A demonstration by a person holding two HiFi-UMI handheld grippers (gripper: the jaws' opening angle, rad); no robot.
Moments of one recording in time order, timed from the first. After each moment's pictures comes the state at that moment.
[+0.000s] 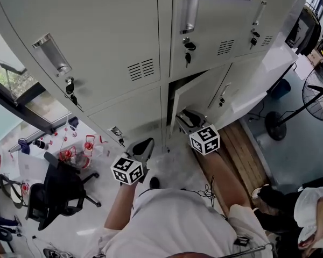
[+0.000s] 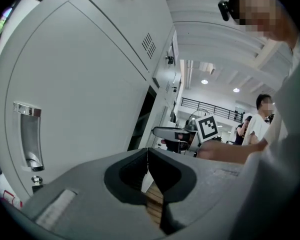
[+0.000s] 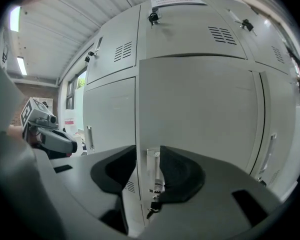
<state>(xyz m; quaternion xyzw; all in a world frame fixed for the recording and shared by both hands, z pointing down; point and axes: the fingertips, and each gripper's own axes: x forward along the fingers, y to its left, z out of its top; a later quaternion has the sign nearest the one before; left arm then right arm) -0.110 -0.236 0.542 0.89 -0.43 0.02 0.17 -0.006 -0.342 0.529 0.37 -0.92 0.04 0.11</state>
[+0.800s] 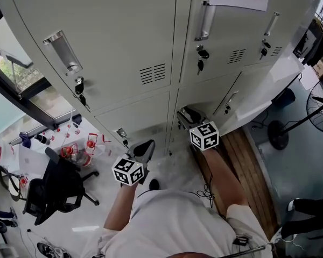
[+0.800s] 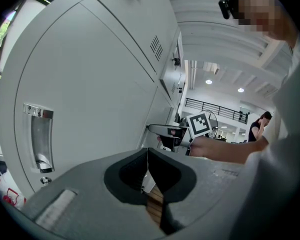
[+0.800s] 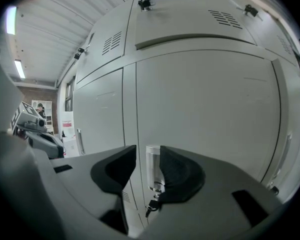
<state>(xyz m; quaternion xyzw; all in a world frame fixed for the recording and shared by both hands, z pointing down) -0.130 -0.244 0.546 0.88 -0.45 0.01 0.17 -0.029 -0.383 0.532 0.37 -0.92 0.05 0.10</state>
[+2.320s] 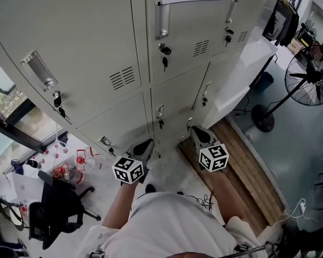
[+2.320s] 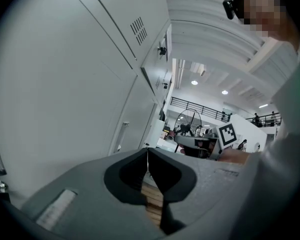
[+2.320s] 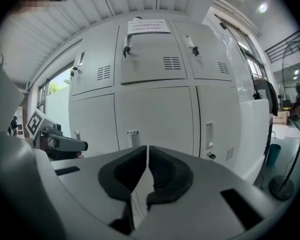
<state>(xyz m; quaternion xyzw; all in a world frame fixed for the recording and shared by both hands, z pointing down) -0.062 -0.250 0.540 0.92 -0.36 0.01 0.17 0.106 -0.282 0.529 0.51 -0.85 0.09 0.06</state>
